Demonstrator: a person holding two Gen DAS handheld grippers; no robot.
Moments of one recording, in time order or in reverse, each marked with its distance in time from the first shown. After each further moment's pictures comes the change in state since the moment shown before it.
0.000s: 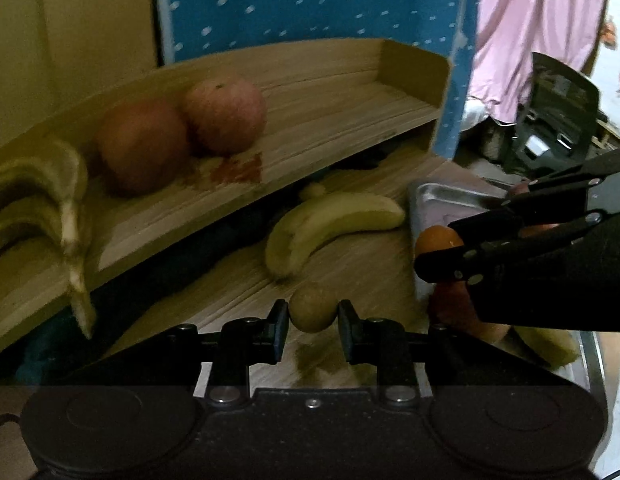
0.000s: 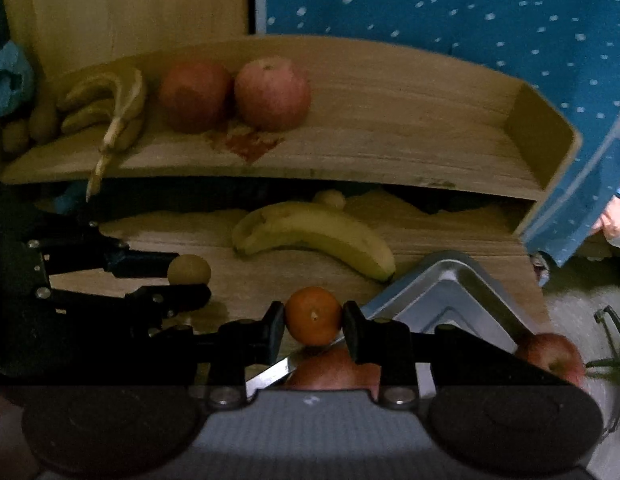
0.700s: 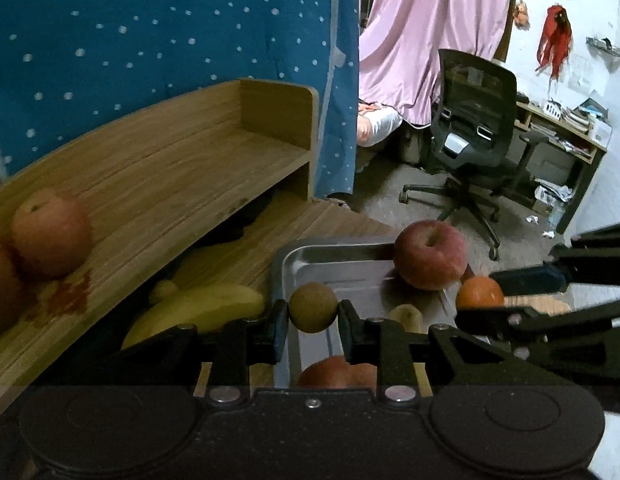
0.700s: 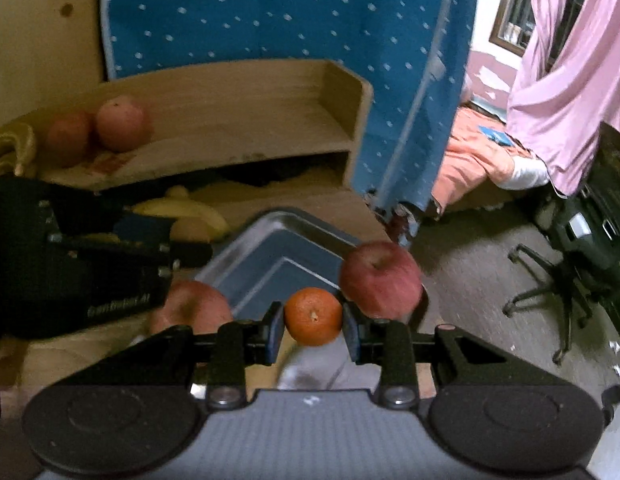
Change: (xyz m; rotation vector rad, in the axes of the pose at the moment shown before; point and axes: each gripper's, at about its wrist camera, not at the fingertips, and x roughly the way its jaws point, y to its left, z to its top) left arm 0.040 -0.087 0.051 0.179 -0.073 -0.187; right arm -0.060 -0.068 -0.066 0.243 -0.044 -0.267
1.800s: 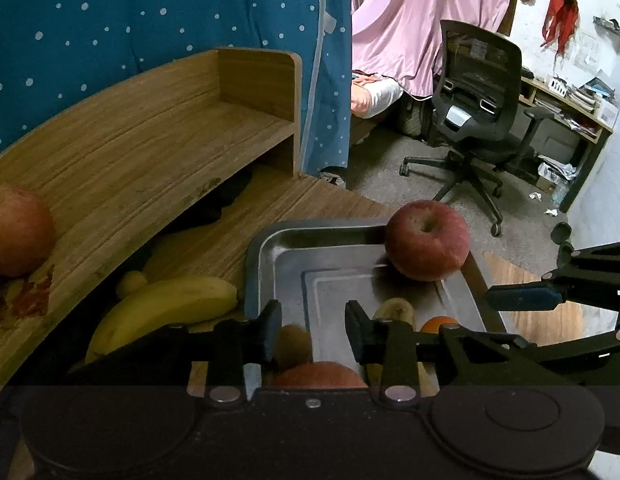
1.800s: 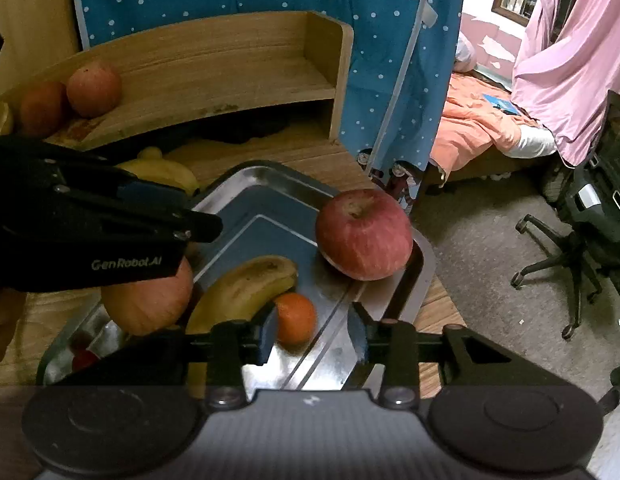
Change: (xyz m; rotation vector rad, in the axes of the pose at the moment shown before) left arm 0.025 -0.013 0.009 0.000 0.086 0.005; right arm 0.030 -0.018 -0.014 0.018 0.067 0.020
